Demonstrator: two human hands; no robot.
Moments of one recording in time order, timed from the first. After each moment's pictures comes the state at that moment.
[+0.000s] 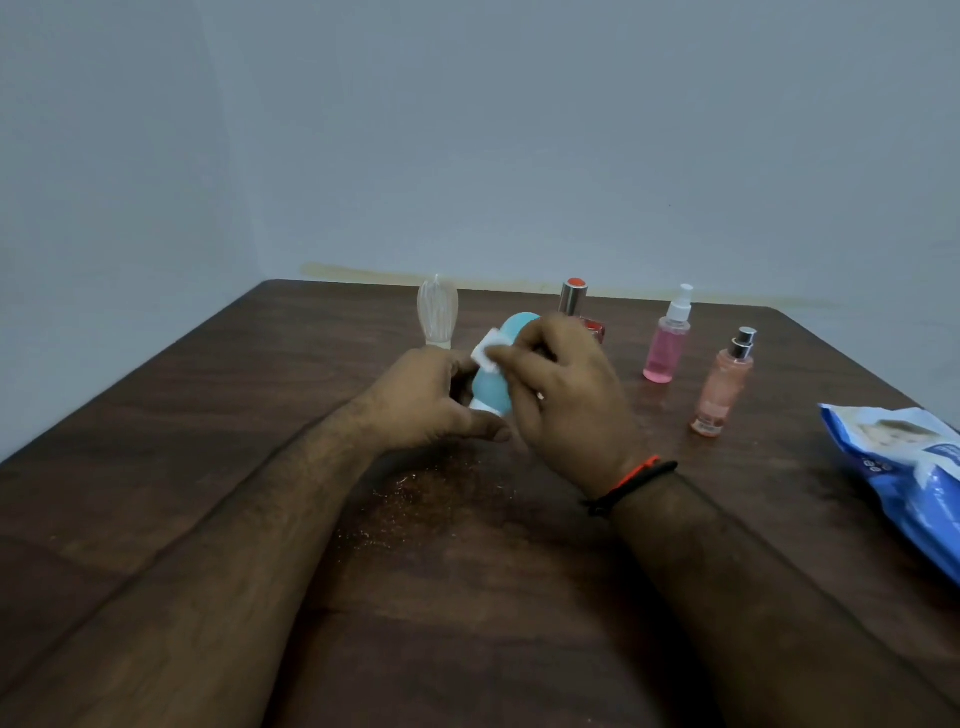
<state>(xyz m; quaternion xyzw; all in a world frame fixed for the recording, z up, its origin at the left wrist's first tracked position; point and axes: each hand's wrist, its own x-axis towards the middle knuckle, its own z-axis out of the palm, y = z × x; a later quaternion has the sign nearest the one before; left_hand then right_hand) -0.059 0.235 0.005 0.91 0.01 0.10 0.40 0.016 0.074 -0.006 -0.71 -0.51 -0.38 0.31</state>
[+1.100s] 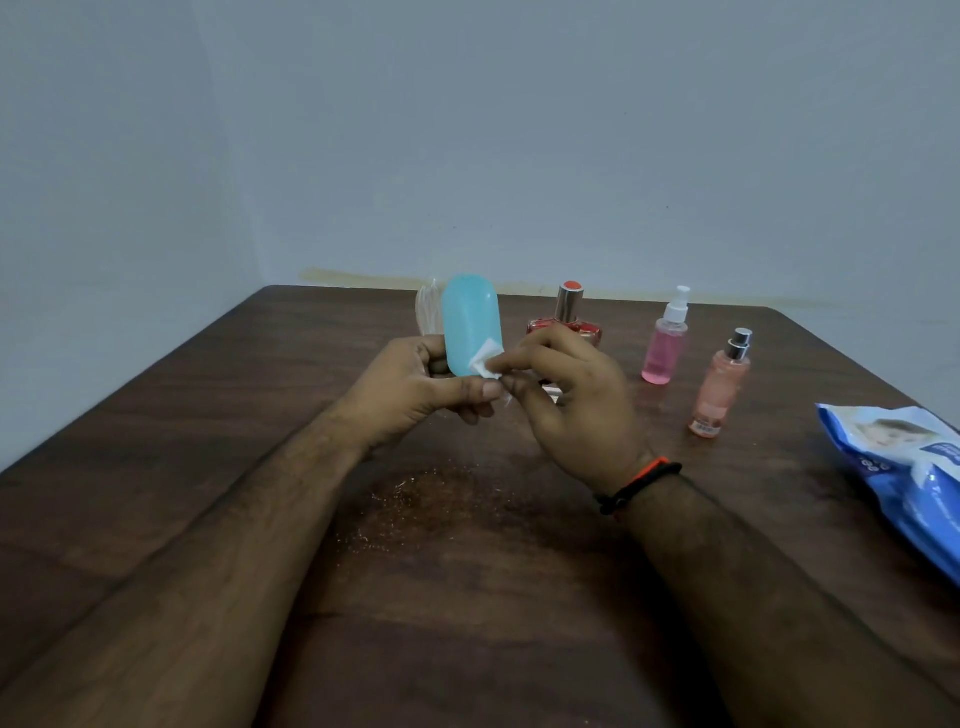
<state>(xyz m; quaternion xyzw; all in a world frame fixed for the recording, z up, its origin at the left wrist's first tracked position) -0.059 0.239 0.002 0.75 -0.01 0.14 0.65 0.022 0.067 -0.008 -0.69 -0.51 -0.29 0.43</state>
